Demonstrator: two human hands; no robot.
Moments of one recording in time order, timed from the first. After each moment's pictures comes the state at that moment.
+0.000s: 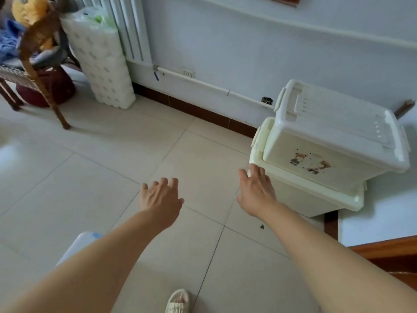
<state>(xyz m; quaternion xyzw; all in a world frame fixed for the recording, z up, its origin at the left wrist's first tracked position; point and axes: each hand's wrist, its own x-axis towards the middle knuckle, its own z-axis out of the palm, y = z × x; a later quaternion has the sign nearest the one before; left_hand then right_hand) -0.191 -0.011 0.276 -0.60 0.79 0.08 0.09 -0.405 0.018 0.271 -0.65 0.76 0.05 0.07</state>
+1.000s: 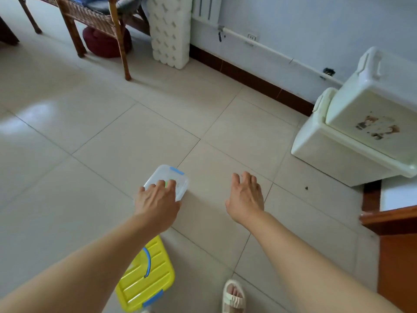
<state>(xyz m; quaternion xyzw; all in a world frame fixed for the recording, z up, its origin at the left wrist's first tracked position) 0.200 0.175 0.190 -0.63 0.76 0.10 0.07 0.003 0.188 0.196 -0.65 0.75 0.09 0.13</state>
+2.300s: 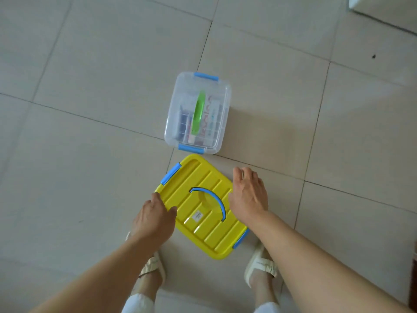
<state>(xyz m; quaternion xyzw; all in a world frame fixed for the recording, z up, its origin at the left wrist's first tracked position) 0.447 0.193 -0.110 -0.68 0.60 0.37 0.22 0.250 0.241 -0.115 -0.52 0.80 0.14 0.26</state>
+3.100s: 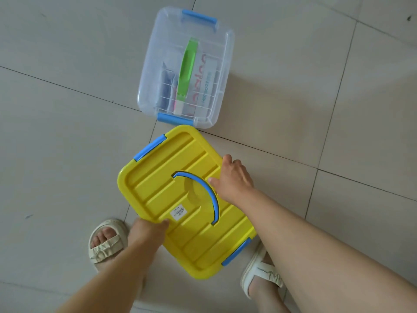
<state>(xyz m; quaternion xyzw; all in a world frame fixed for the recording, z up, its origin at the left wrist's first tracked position) 0.439 0.263 -0.256 -0.81 0.26 0.50 0.15 0.247 0.243 -0.252 -0.41 0.81 0.11 0.41</state>
